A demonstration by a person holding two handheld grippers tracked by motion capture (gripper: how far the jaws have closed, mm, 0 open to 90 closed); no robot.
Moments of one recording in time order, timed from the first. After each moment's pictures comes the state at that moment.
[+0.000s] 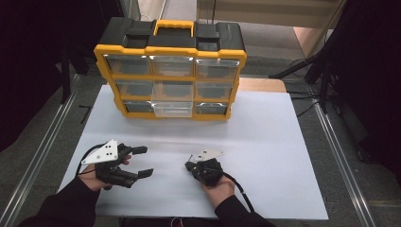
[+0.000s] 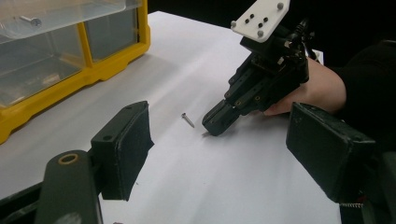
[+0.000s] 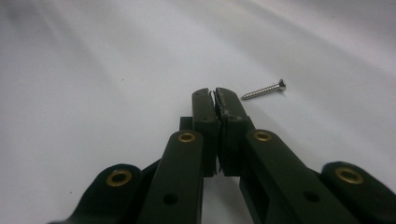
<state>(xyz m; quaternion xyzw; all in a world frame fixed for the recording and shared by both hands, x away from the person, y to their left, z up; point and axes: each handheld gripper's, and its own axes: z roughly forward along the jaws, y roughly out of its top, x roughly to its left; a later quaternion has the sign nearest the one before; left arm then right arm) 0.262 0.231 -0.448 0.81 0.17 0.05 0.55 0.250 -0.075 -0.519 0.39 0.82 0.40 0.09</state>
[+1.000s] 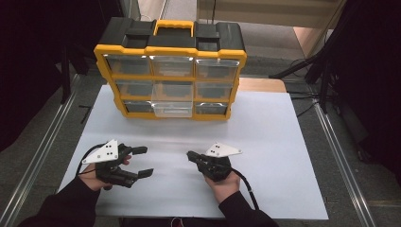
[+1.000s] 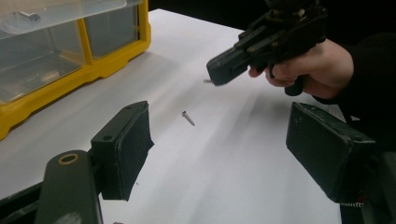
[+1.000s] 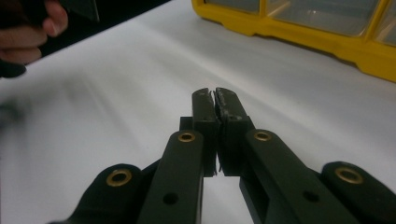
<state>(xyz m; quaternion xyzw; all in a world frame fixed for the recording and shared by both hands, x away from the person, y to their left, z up) 0.263 0.231 -0.449 0.82 0.17 0.05 0.55 0.247 -0.097 -0.486 0.38 0.76 0.52 0.11</state>
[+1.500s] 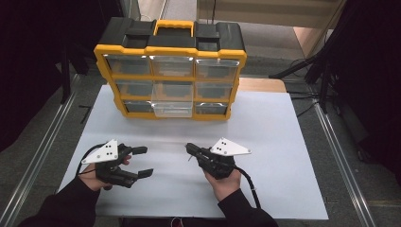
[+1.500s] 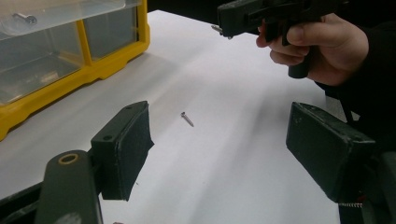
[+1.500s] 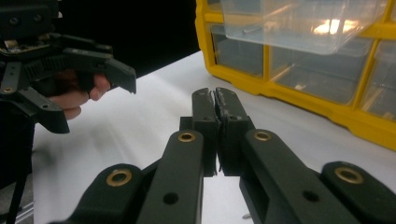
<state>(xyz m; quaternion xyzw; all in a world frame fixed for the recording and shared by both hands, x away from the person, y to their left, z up) 0.263 0.231 -0.449 0.81 0.17 0.04 0.55 0.240 -0.101 -0.455 0.35 0.72 0.58 0.14</state>
